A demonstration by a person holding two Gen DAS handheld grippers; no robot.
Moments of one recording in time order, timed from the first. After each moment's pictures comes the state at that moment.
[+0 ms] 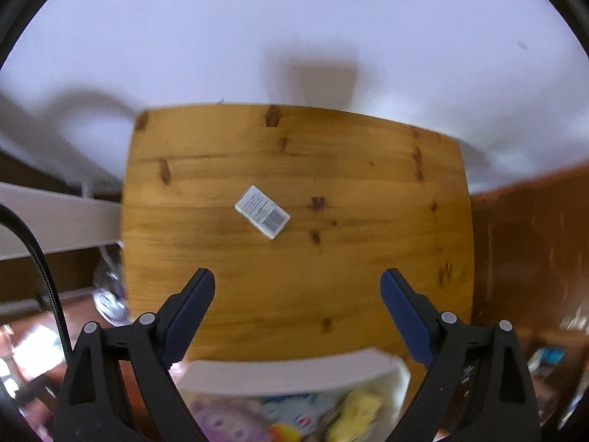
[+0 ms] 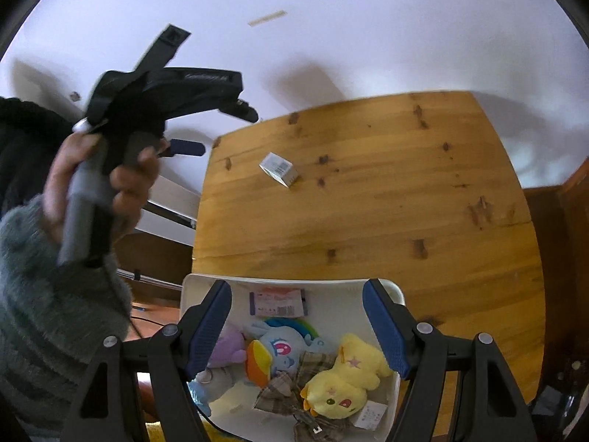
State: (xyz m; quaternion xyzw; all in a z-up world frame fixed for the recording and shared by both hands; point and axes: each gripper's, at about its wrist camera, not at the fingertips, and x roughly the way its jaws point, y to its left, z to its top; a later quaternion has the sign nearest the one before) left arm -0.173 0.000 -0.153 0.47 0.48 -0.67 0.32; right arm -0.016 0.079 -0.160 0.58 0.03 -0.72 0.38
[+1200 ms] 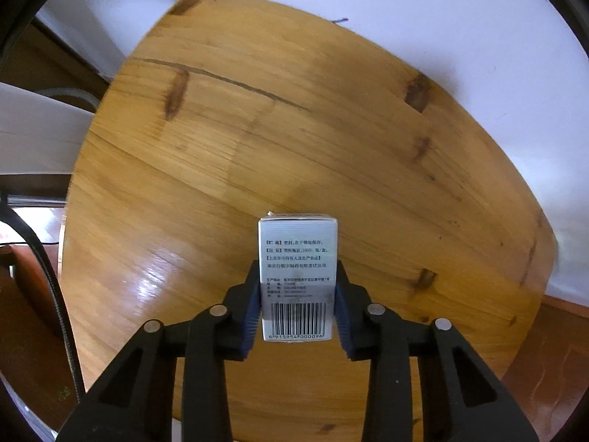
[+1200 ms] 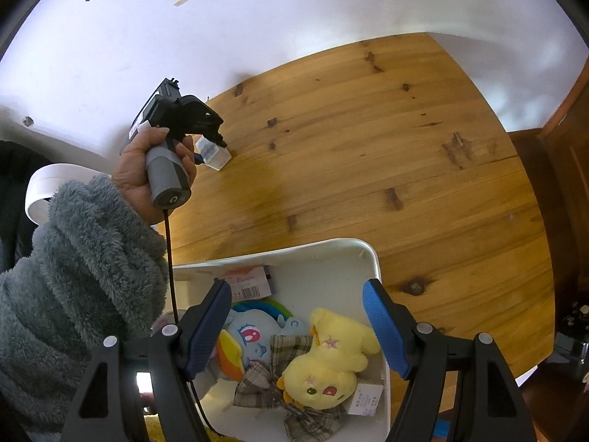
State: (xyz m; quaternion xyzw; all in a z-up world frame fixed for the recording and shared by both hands) left arm -0.186 -0.023 -0.299 0.39 0.61 -0.48 0.50; right arm -0.022 0.094 -0.204 0.63 -0.02 -0.73 0.27
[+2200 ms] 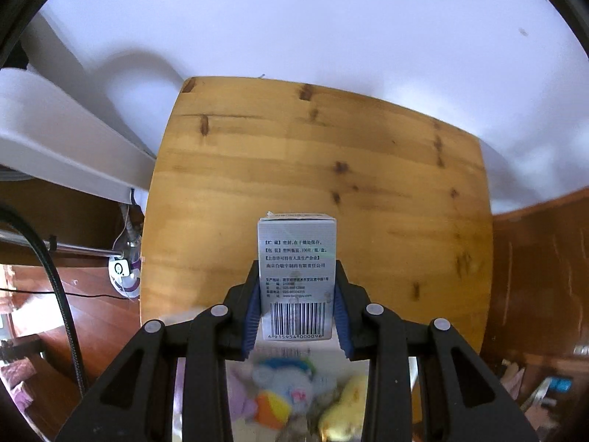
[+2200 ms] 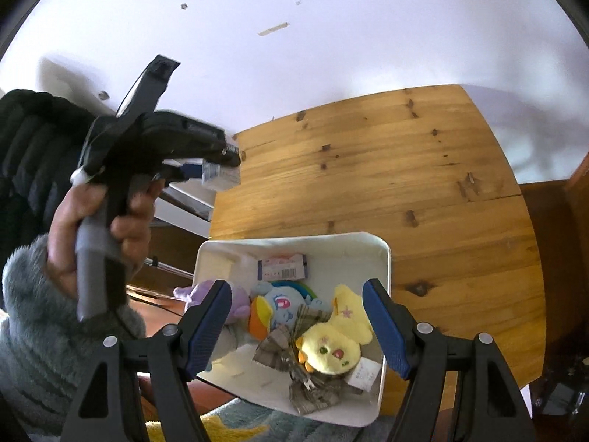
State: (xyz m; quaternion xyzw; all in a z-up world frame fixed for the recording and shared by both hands) left arm -0.181 0.117 -0.126 0.40 0.49 -0.62 0.47; right arm 0.032 0.144 -0.138 0.56 -0.03 -0.74 0.37
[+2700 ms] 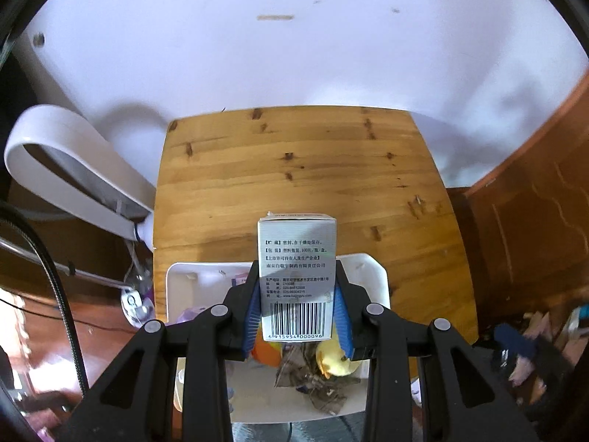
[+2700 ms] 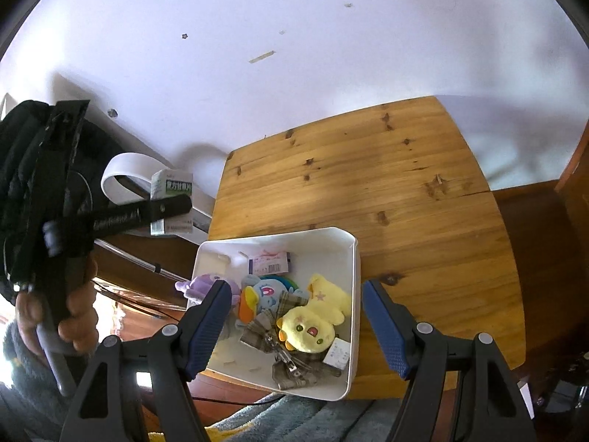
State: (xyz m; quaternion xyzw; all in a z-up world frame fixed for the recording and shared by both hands) left arm -0.191 0.243 -0.049 0.38 0.39 -0.70 0.45; right arm 0.048 0.205 -0.114 0.53 -0.04 -0.77 0.36
